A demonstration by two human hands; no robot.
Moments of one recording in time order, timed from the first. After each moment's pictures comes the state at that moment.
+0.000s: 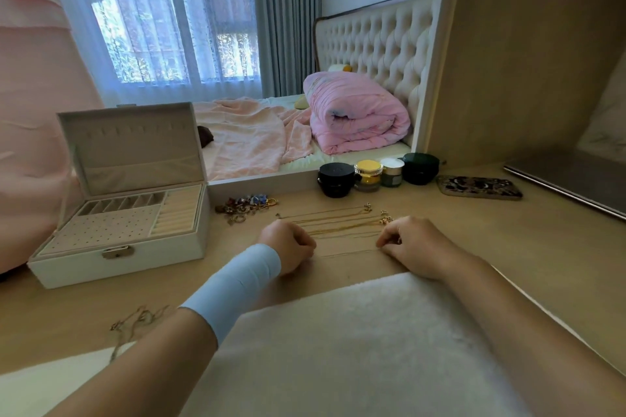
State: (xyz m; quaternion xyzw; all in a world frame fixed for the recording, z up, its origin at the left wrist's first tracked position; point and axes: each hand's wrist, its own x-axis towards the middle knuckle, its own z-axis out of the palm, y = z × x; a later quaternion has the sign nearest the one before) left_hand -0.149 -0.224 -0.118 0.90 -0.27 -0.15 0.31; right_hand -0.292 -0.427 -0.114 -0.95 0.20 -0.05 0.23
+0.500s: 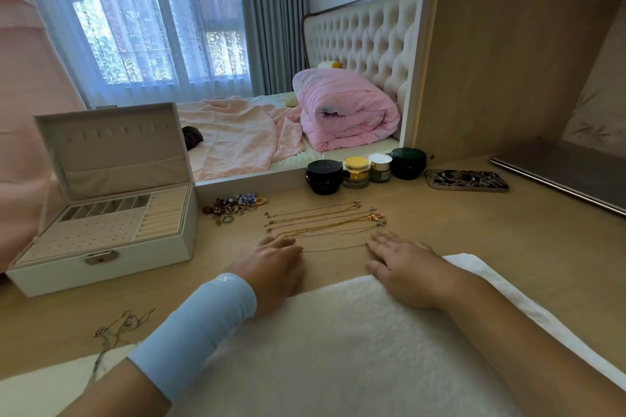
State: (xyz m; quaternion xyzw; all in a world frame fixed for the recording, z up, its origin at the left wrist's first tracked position) left_hand -0.185 -0.198 -0.116 0.89 -0.45 -0.06 0.01; right_hand -0.324 -0.405 -0.123 -0.97 0.18 0.10 0.12
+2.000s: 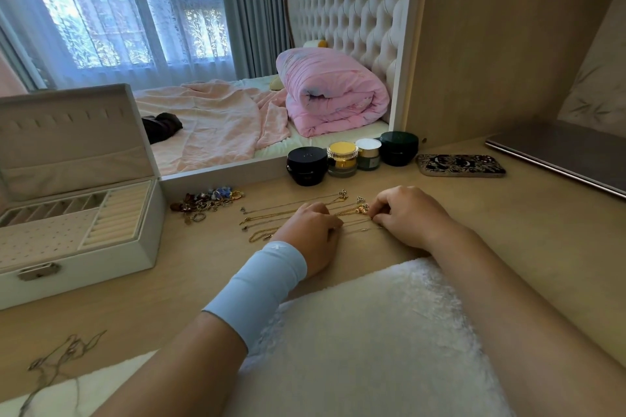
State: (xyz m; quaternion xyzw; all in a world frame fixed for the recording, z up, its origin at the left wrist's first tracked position) left_hand -0.171 -0.307 -0.129 0.86 -0.50 -0.01 0.12; right_hand -0.273 -0.478 -0.120 -0.95 0.24 -0.09 0.16
